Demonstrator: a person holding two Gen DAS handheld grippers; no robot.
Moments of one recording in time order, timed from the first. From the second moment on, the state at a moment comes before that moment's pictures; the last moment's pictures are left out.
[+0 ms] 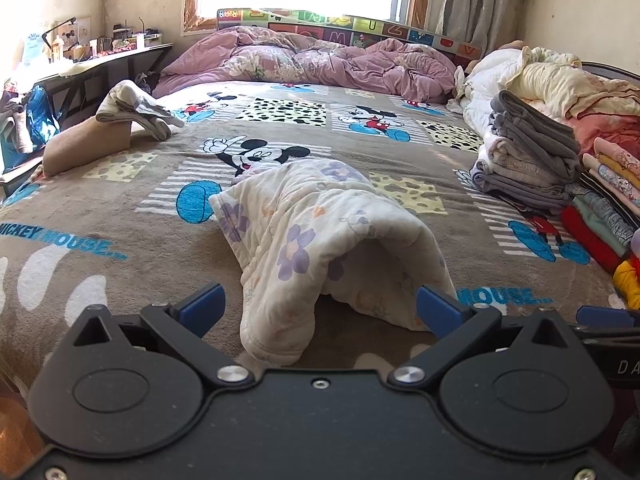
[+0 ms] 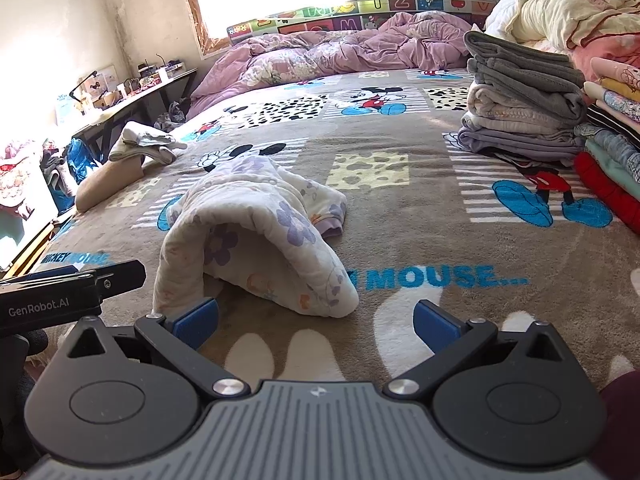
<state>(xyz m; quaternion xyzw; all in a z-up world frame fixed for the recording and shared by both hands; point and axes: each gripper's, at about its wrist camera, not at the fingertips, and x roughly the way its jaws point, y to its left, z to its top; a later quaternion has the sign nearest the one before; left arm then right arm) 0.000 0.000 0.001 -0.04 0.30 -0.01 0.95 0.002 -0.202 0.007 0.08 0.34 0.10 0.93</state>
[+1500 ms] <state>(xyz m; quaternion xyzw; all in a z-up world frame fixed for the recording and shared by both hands) -0.003 0.011 0.003 -0.06 0.31 -0.01 0.95 -0.004 -0.198 0.015 0.09 0.32 0.10 0.94</state>
